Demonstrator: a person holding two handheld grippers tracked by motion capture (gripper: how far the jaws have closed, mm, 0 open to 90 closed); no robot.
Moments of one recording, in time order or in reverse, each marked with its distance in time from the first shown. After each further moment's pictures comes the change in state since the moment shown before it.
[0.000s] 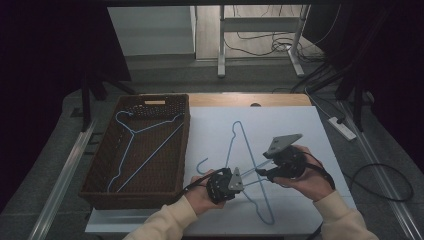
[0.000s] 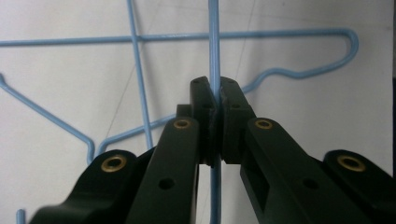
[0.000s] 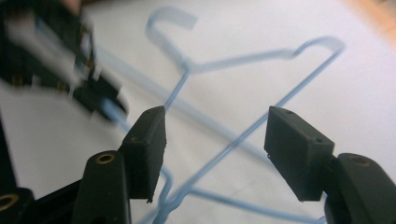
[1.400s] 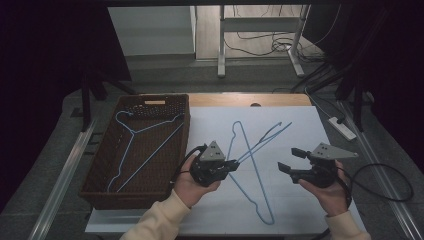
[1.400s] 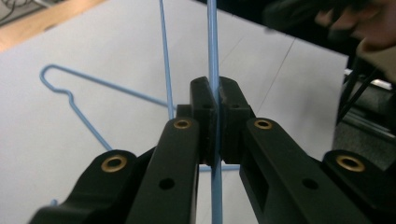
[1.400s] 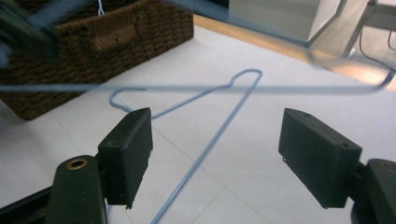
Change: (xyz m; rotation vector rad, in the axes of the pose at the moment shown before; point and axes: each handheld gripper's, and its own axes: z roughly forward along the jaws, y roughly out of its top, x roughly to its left) left arm 0.031 0.006 -0.078 -0.330 -0.005 -0.372; right arm -0.015 -0.078 -0.029 -0.387 -0.129 0.304
